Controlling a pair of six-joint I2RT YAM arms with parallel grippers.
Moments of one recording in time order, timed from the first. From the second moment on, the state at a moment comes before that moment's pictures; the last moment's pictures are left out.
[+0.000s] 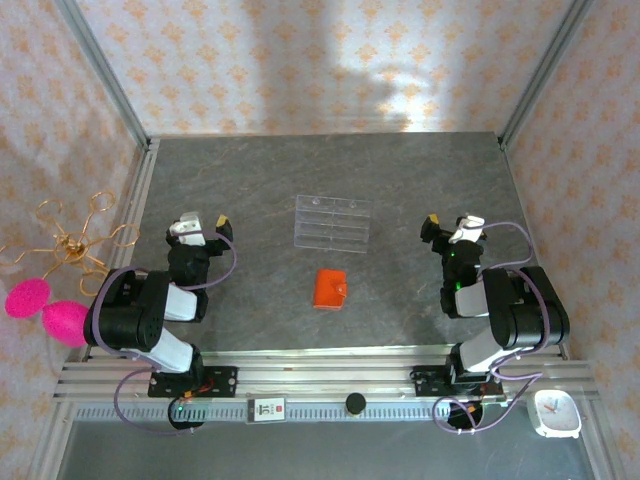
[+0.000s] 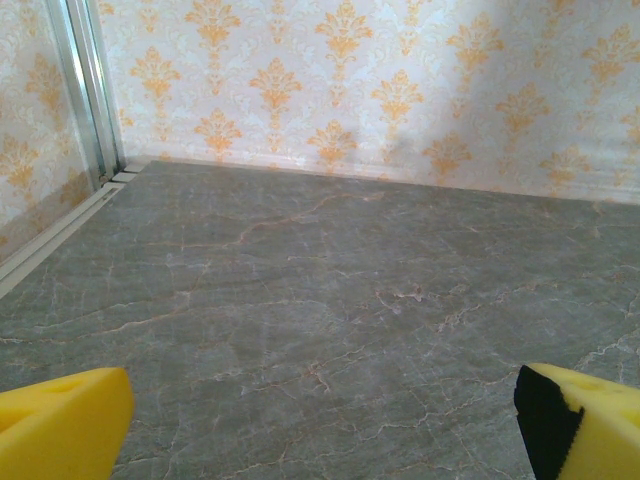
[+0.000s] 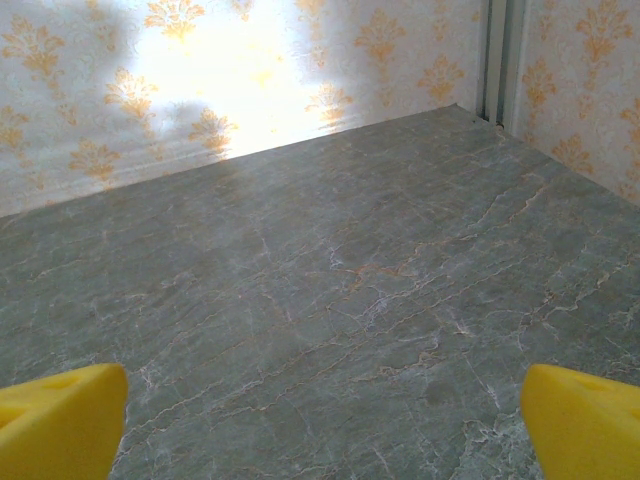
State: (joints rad) left arm 0.04 1.53 0.19 1.25 -0.10 -0.09; right arm 0.03 1.53 0.22 1.15 0.19 0.20
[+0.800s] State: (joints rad) left arm -0.06 1.02 0.25 0.91 -0.37 -0.33; right arm 0.07 1.36 0.58 0.46 0.45 0.46
